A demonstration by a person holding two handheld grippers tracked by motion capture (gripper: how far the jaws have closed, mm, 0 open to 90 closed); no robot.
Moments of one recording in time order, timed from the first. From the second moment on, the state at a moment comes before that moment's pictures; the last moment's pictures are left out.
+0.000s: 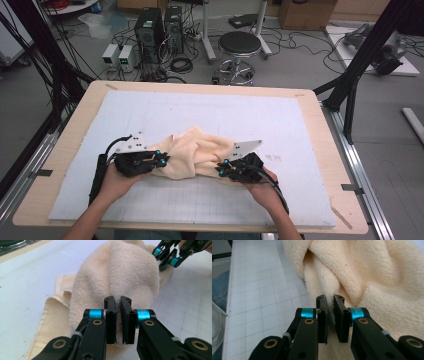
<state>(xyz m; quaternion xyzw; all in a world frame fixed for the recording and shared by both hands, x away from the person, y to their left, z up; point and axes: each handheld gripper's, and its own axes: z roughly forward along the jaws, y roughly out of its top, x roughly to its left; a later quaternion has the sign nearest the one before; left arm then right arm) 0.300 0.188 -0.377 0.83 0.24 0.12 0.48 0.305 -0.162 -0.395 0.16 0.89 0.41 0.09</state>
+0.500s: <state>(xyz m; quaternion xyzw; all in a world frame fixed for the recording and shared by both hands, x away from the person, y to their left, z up) 0.299 0.211 -0.308 0.81 0.24 0.16 0.51 0.290 -0.224 -0.334 0.18 0.87 0.43 0.15</state>
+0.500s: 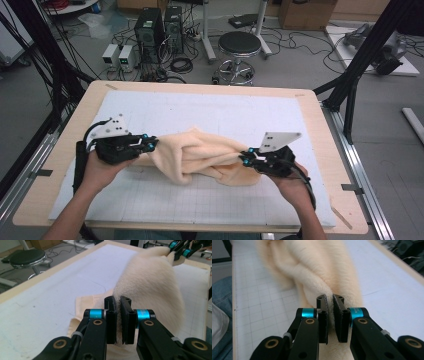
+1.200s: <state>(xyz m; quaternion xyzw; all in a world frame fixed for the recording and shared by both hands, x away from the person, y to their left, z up) 0.381 0.188 -0.363 0.84 0.31 0.13 0.42 0.345 -0.242 -0.363 0.25 0.87 0.40 0.12</state>
